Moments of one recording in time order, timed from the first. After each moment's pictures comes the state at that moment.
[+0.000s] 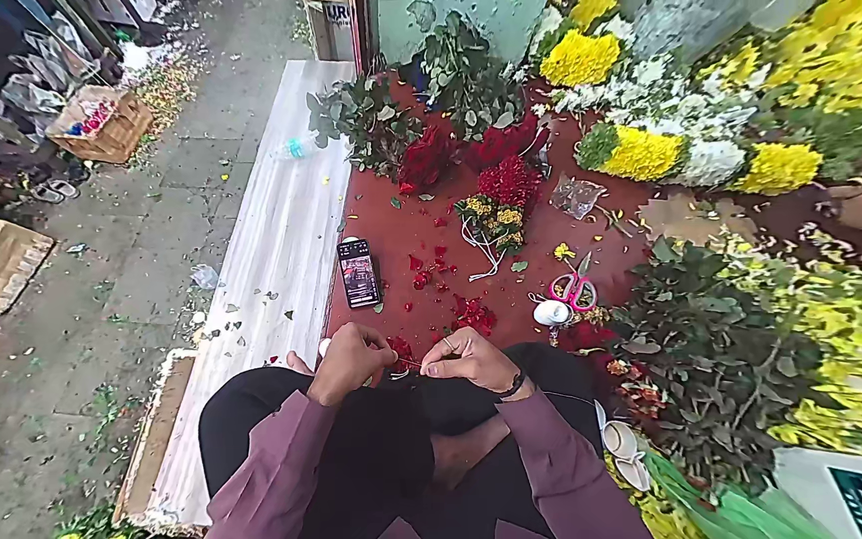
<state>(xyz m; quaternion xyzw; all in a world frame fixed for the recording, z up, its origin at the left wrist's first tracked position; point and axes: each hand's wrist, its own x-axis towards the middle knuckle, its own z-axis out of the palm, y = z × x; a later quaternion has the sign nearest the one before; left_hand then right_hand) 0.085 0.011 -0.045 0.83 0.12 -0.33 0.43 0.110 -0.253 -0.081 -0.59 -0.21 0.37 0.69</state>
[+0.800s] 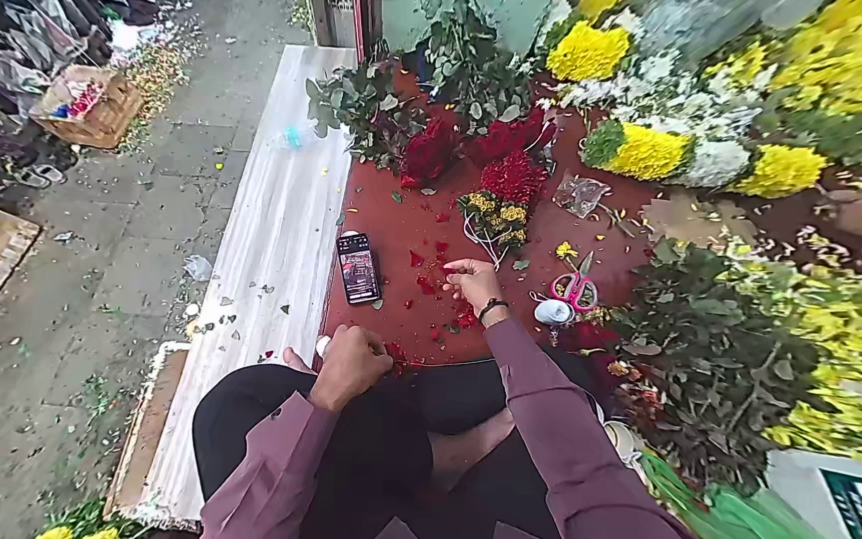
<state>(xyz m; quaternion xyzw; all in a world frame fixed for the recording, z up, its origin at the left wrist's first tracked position) 0.081 0.008 -0.047 0.87 0.09 -0.35 0.32 0.195 -0.263 -0.178 -0.78 0.17 0.22 0.56</state>
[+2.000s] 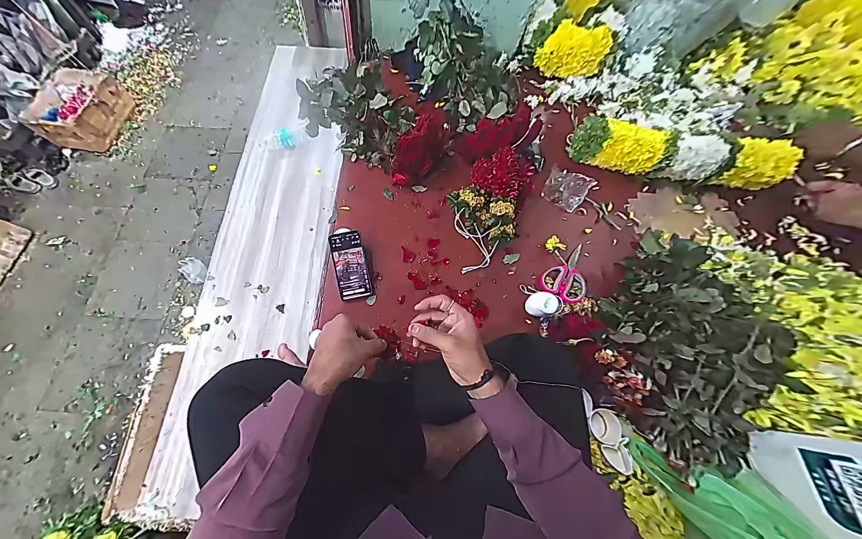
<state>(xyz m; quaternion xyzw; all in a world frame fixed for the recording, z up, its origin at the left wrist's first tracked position) 0.085 0.010 -0.054 0.86 0.13 -0.33 0.37 0.096 -0.215 -0.081 -0.60 0.03 0.20 0.78</state>
